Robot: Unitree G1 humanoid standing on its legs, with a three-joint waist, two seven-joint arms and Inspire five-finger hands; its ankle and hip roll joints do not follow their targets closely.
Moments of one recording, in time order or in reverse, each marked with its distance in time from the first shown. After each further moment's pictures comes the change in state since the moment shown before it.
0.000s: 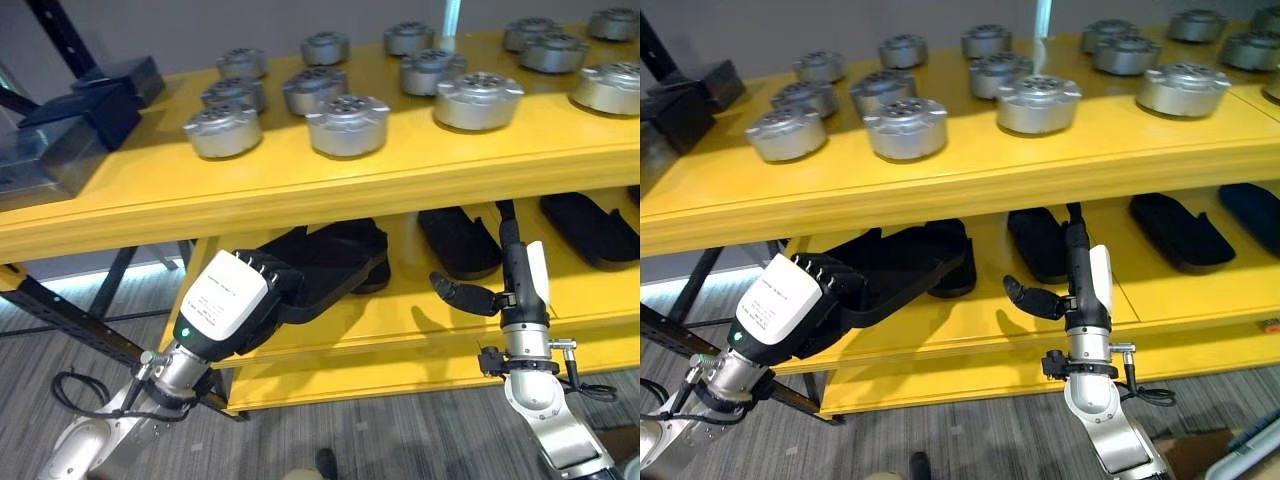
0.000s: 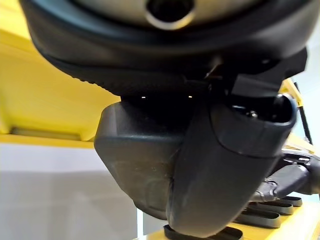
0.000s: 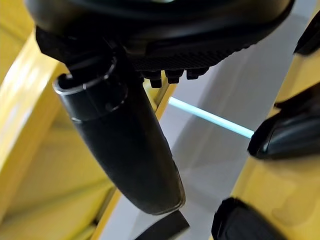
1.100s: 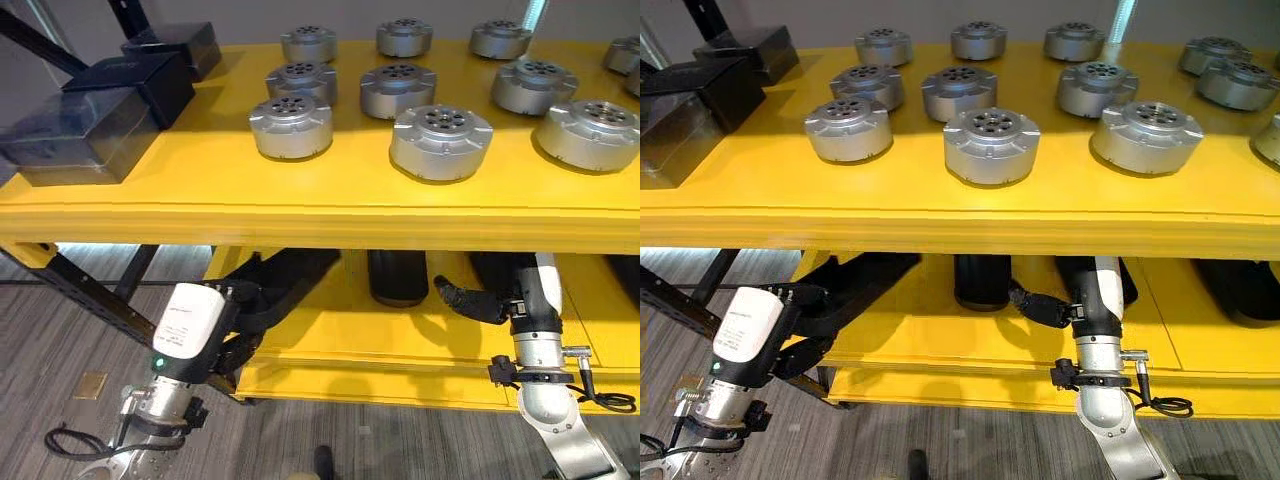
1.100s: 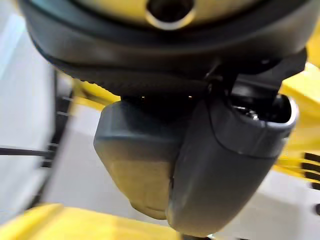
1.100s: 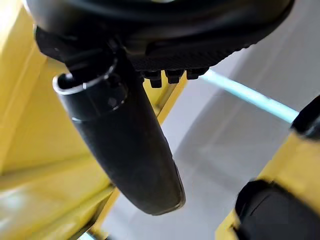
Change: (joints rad) left arm 0.172 -0.181 0.079 0.080 -0.119 0.110 0.017; right arm 0.059 -0.028 -0.042 -0.043 -0.046 -0.119 0.073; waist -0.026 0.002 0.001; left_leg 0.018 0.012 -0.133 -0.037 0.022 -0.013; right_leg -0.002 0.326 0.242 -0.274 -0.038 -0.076
